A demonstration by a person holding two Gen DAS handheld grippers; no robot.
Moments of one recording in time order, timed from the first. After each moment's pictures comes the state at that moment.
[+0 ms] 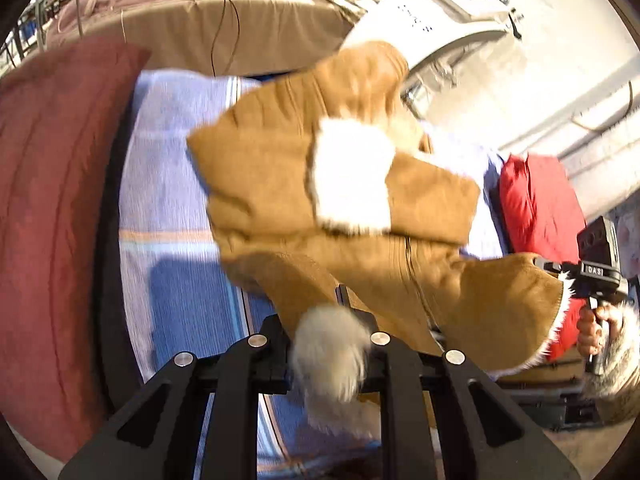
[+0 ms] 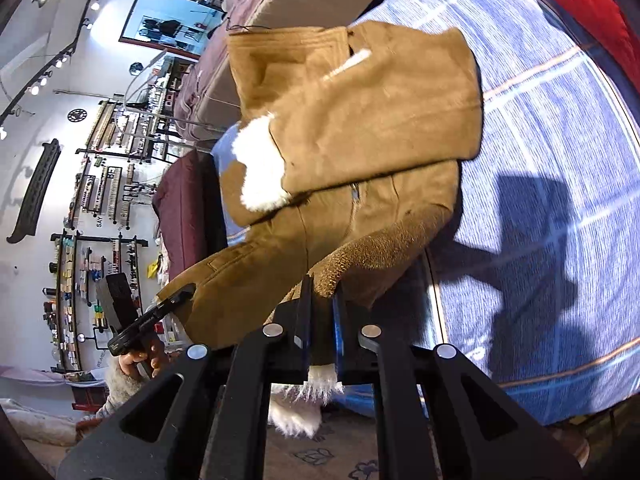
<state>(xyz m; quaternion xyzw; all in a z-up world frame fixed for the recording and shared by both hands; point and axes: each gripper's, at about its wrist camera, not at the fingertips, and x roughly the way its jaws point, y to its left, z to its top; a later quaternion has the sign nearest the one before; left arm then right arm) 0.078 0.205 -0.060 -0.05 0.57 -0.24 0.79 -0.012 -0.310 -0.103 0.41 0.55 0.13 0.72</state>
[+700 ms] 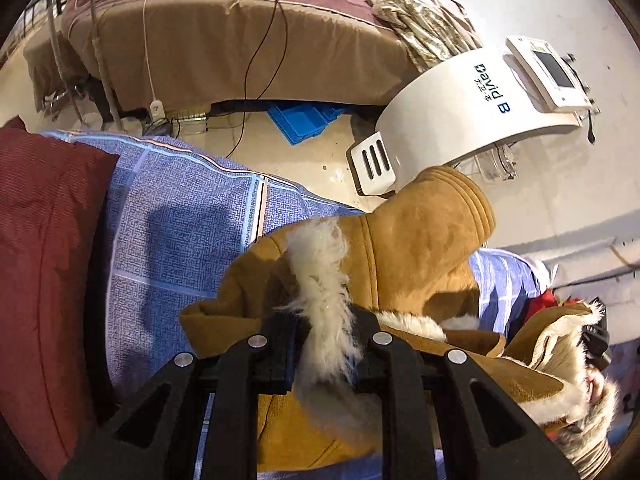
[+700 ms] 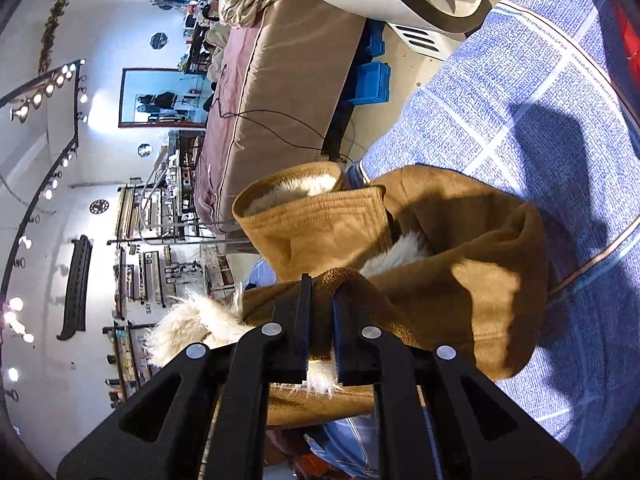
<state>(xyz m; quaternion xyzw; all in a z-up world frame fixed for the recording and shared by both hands) 0.319 0.173 -0.092 -0.15 0.60 -0.16 0.77 0.196 -0.408 -0.133 0.56 0.49 0.07 0.67</state>
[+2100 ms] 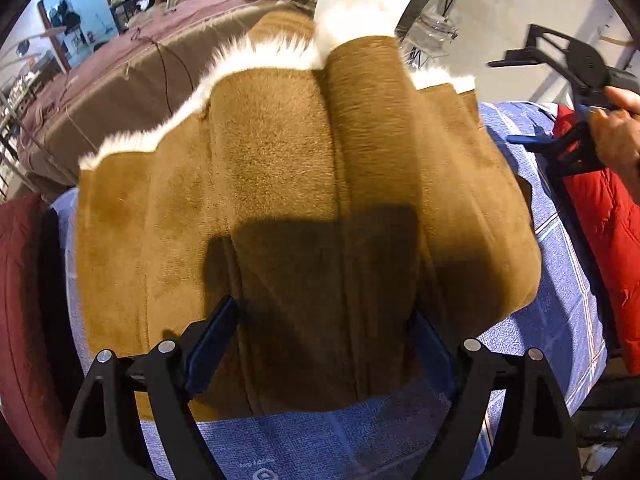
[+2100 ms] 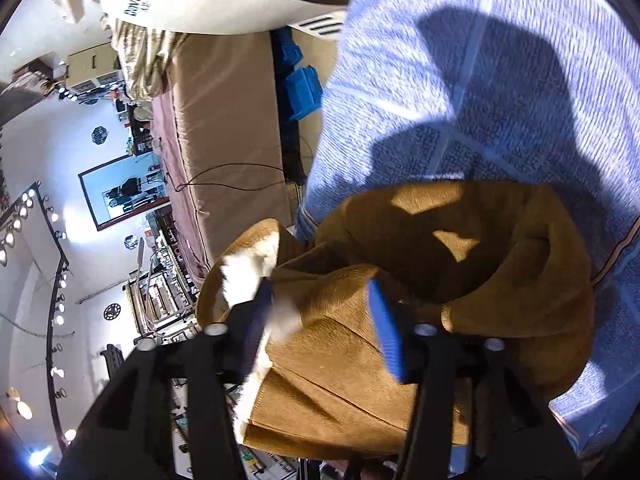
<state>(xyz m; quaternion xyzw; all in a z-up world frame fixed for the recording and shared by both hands) 0.163 -0.007 -0.139 0.11 0.56 -0.22 0.79 0.202 -0.427 -0.181 0.63 0.47 -0.07 0.61</state>
